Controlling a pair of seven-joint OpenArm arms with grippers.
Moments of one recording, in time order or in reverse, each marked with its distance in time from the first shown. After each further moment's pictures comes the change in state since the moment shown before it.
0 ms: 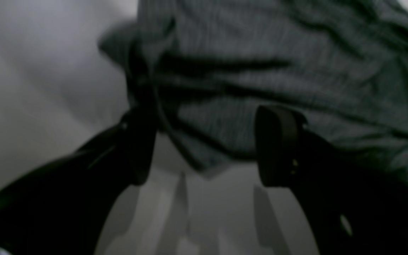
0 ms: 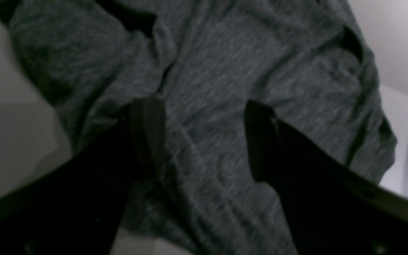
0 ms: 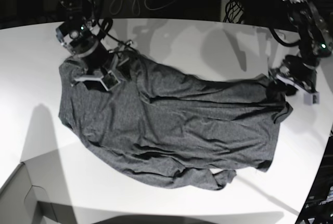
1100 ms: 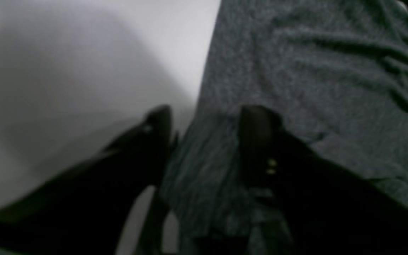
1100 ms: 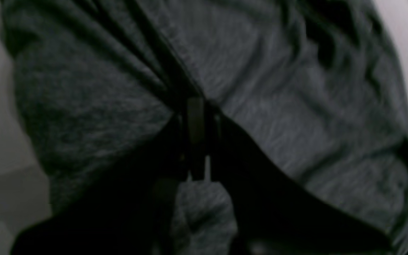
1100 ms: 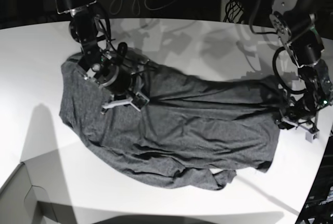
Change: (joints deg) left arm -31.2 -6.6 0.0 -40.3 19.5 0.7 -4.9; right arm 16.8 4.0 -14.7 -16.2 0.2 0.0 0.2
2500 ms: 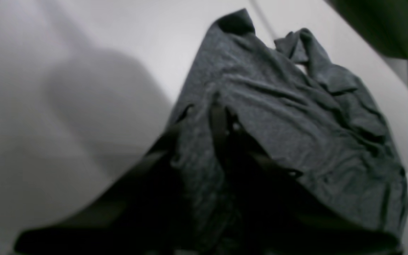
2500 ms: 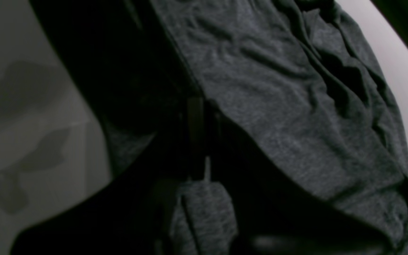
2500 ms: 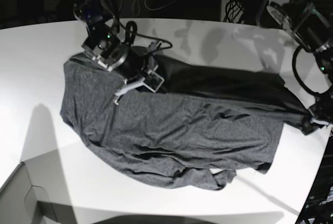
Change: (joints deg) left arm 5.4 0.8 -13.8 23.1 -20.8 -0.2 22.5; right arm -7.8 0.1 -4.7 11.4 -0.2 -0.4 4.7
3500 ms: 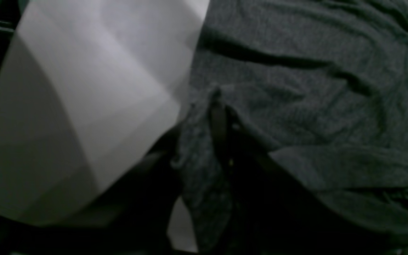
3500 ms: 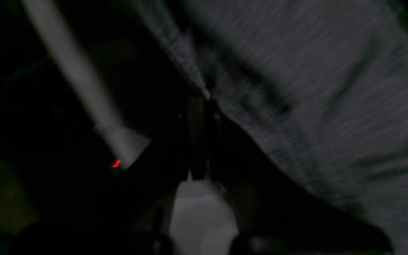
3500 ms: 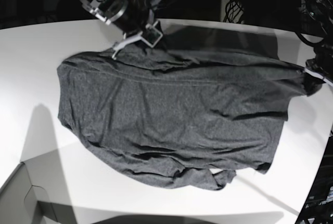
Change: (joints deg) left arm 26.3 4.5 -0.4 32.4 -0.8 -0.7 0.3; right arm -20.6 0.1 0.1 13.1 -0.1 -2.8 0.5
